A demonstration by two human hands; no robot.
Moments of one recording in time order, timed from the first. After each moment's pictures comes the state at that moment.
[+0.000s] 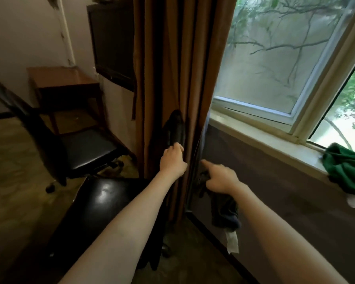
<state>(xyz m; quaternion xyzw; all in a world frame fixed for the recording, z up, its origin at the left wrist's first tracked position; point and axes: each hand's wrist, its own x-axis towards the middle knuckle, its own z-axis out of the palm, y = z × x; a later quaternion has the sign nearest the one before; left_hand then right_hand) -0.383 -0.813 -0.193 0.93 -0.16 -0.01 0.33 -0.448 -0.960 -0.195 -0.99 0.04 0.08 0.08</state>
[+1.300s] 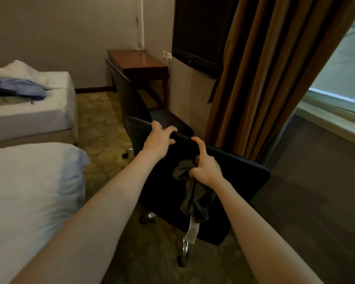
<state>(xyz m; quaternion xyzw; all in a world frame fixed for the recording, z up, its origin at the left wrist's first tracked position) -0.406 -0.423 -0.209 0.96 -0.10 0.09 0.26 -0.448 -0.583 -0.240 -0.94 -0.06 0.02 0.34</state>
